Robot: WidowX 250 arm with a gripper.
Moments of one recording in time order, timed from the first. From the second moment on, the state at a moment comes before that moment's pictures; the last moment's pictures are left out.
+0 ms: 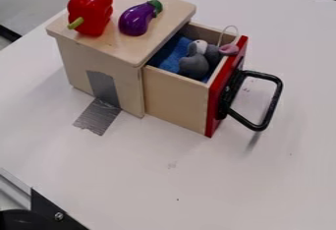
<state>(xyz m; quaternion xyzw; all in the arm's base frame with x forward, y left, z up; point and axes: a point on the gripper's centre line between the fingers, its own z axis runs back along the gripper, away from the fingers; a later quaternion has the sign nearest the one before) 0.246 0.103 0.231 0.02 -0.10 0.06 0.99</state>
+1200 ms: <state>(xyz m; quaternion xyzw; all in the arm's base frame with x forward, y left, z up) 0.357 -0.018 0.163 -0.01 -0.08 0.00 1.00</state>
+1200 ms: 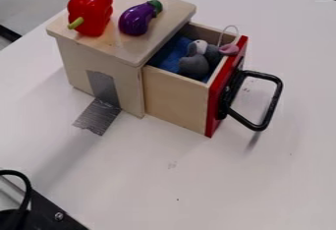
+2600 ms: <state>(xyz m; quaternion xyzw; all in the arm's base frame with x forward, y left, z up) 0.375 -0.014 0.086 0.02 -0.03 -0.01 1.00</state>
